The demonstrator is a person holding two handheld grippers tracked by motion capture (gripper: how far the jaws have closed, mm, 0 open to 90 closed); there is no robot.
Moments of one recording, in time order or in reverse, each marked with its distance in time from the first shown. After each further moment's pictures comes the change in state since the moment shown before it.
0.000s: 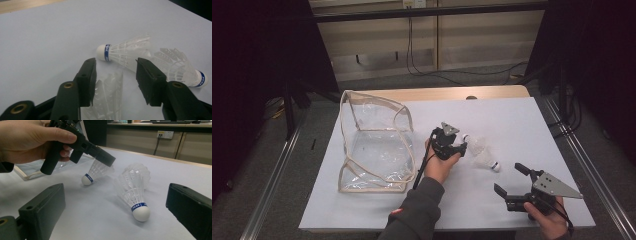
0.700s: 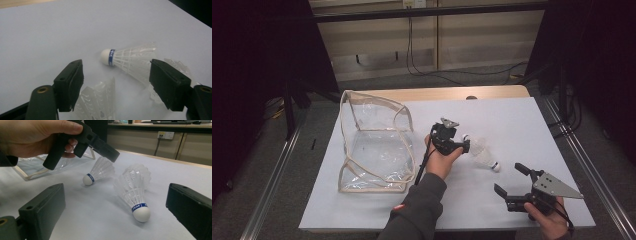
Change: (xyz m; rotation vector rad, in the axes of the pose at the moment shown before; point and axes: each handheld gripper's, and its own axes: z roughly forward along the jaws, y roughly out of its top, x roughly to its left) left arm 0.002 0.015 0.000 0.022 0.038 -0.088; right arm 0.000 0.001 -0.001 -0.002 0.002 -0.003
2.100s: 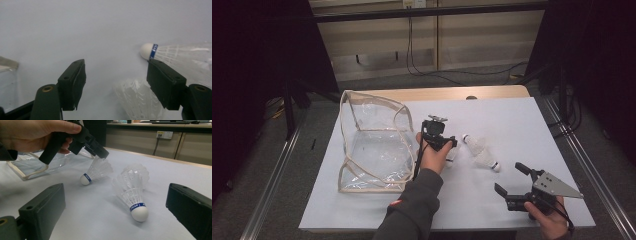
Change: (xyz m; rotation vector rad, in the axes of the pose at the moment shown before) left arm 0.024 0.001 -0.004 0.089 0.145 -0.077; right arm -0.002 0.000 0.001 0.001 -0.007 -0.004
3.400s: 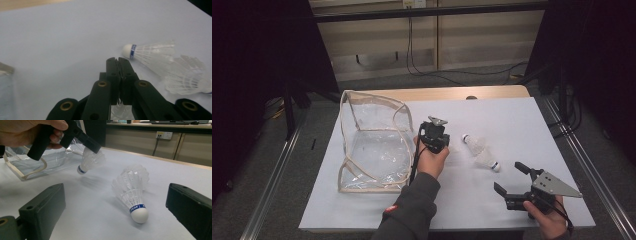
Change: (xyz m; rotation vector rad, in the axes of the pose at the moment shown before) left arm -0.001 -0.002 -0.025 -0.078 -0.033 0.066; right arm 0.001 0.001 0.002 0.000 -0.003 0.000
